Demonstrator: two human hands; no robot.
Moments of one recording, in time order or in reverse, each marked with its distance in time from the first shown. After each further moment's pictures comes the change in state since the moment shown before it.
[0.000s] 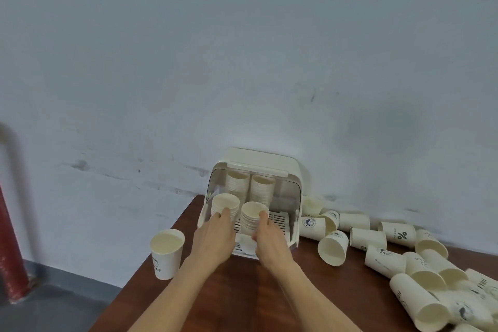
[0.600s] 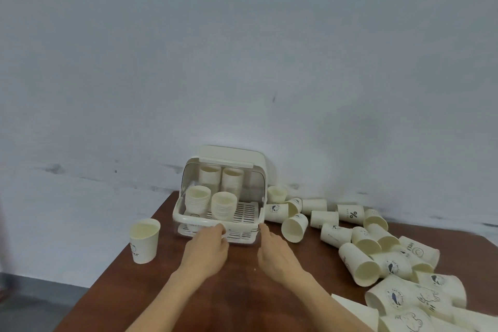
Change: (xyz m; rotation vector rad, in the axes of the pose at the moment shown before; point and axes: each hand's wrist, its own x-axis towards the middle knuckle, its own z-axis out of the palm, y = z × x) left_hand -0.073 0.045 0.006 -0.133 -0.055 0.039; right_hand -0.110 0.041 -0.067 0.040 -0.100 0.066
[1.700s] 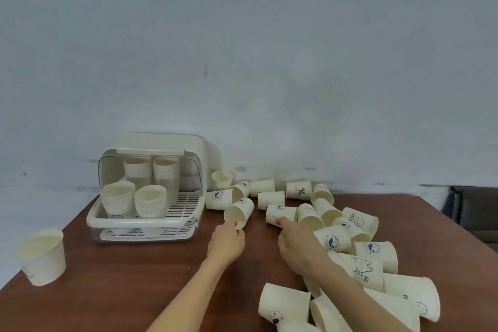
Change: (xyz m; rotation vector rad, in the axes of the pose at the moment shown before) left_hand 0.055 0.143 0.150 -0.201 -0.270 -0.133; right_hand -0.043 0.161 -0.071 -0.071 0.111 0.163
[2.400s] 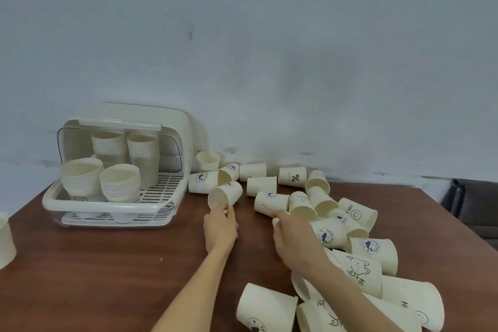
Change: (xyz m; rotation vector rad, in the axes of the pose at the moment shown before) left_hand 0.042 0.011 0.061 -0.439 0.266 -0.146; right_hand 0.014 0.036 0.016 0.083 0.047 -0.014
